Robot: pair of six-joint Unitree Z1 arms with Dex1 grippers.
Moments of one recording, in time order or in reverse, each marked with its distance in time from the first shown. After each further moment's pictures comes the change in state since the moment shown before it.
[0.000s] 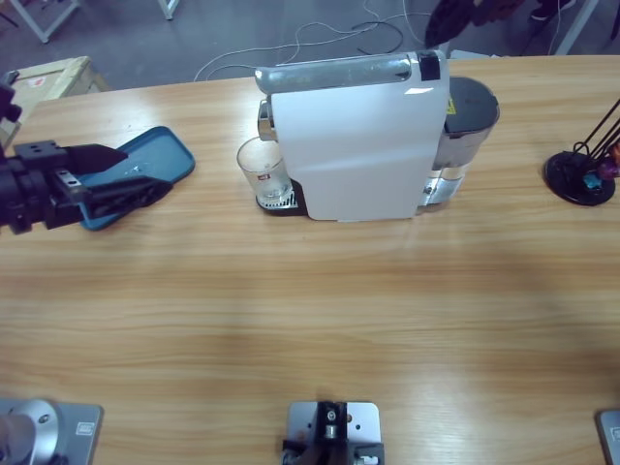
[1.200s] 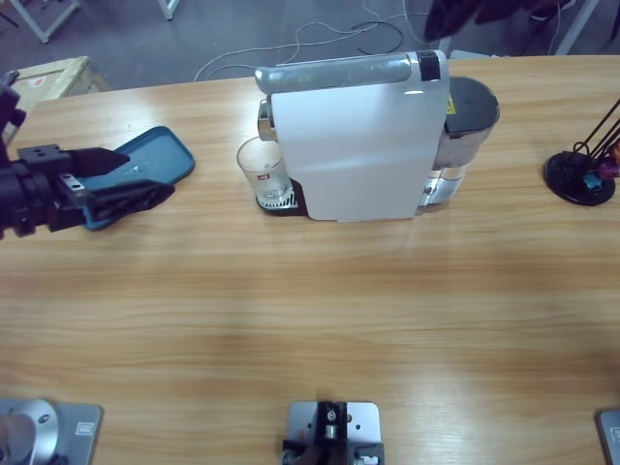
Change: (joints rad) arm 0 0.000 0.004 0.014 -0.011 0.000 0.000; arm 1 0.056 -0.149 0.095 0.010 0.000 0.008
